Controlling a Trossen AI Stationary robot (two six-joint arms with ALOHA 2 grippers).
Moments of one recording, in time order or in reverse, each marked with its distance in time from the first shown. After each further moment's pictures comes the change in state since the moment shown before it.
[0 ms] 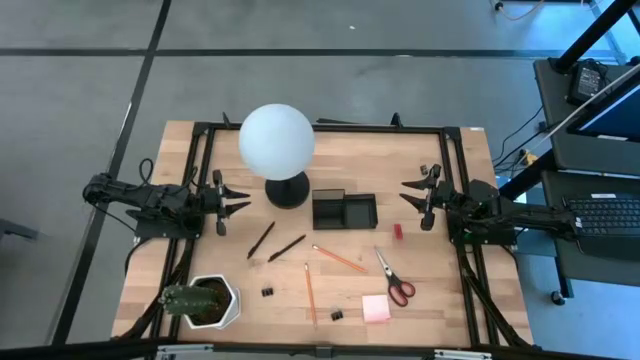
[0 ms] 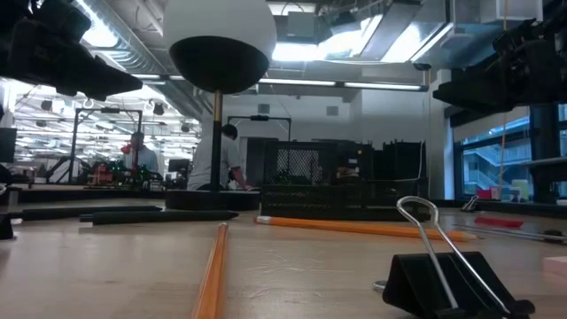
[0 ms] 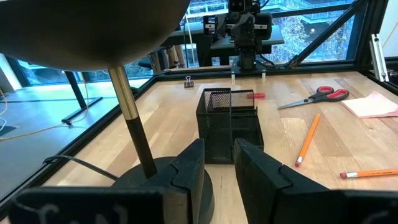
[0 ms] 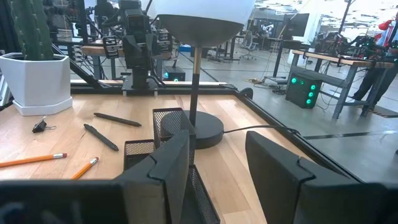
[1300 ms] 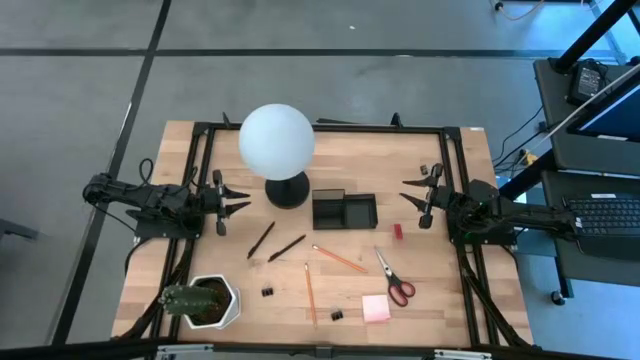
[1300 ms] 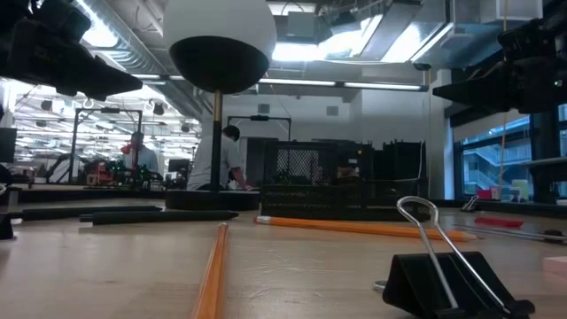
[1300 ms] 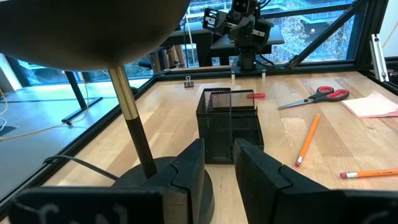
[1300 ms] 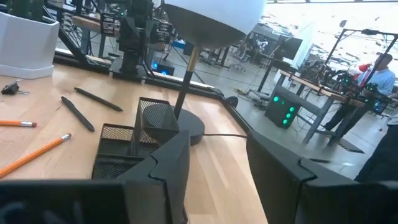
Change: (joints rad) left arm 0.000 0.000 0.000 0.000 0.000 0.000; right arm -0.001 0.000 0.000 0.004 0.016 -0.231
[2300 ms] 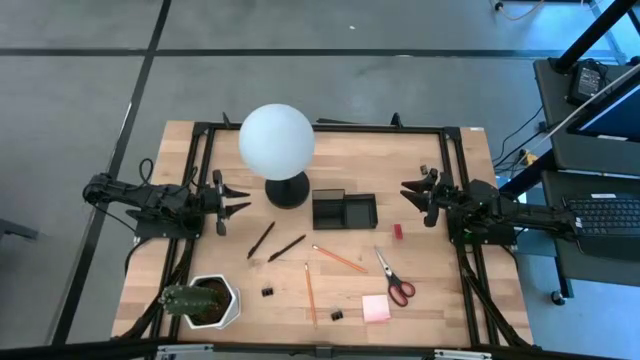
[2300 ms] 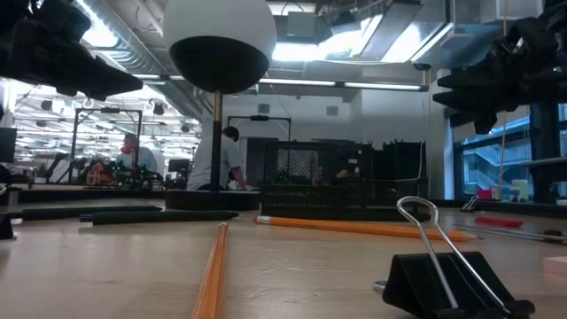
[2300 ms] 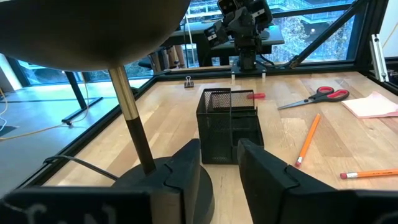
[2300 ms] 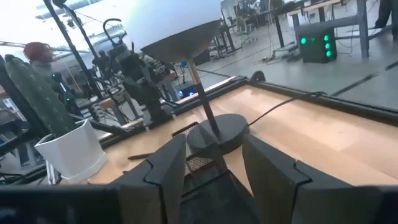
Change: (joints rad) left arm 0.000 0.000 0.000 0.001 0.000 0.000; right arm 0.001 0.000 0.000 0.007 0.000 0.680
